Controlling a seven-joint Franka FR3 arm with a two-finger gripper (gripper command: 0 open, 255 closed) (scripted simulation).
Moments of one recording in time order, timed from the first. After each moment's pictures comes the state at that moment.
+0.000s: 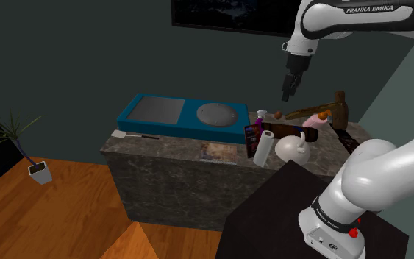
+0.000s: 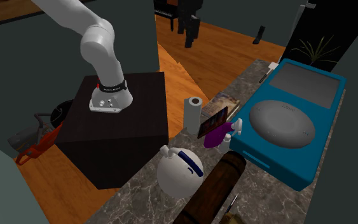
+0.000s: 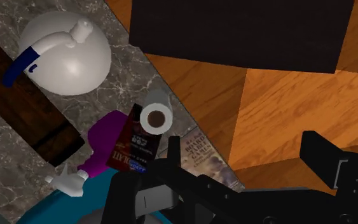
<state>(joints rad) 0.07 -0.58 -0.33 -2.31 -0.13 1.63 -0.37</state>
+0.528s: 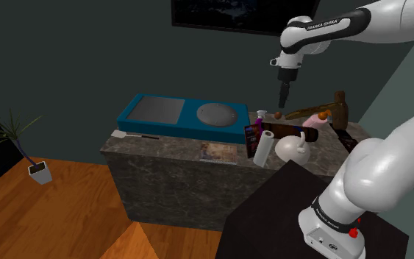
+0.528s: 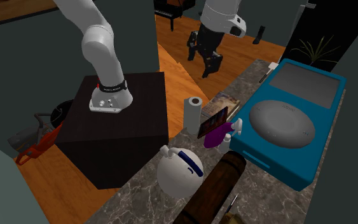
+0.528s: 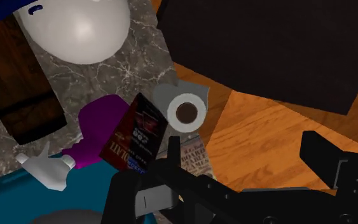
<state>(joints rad) 0.13 -0.26 -0.56 -2.21 -0.09 1.74 -0.84</state>
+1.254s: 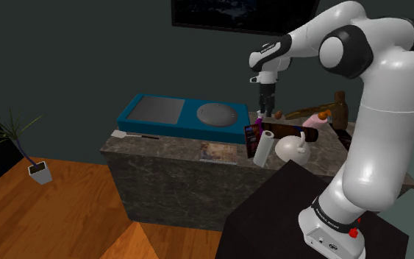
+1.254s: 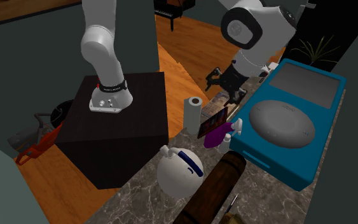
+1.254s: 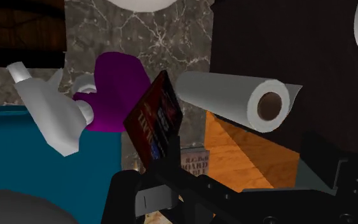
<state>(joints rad) 0.09 0.32 -0.60 -1.90 0.16 1.76 -1.47</state>
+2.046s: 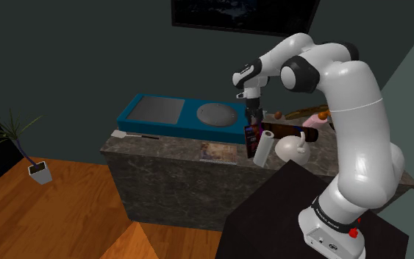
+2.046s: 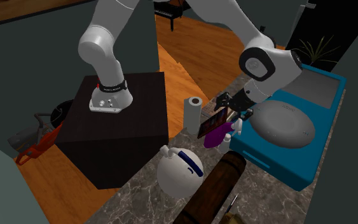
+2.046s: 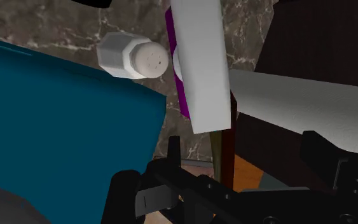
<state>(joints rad) -0.02 0.69 -0.48 -1.64 0.25 1.75 -1.76</state>
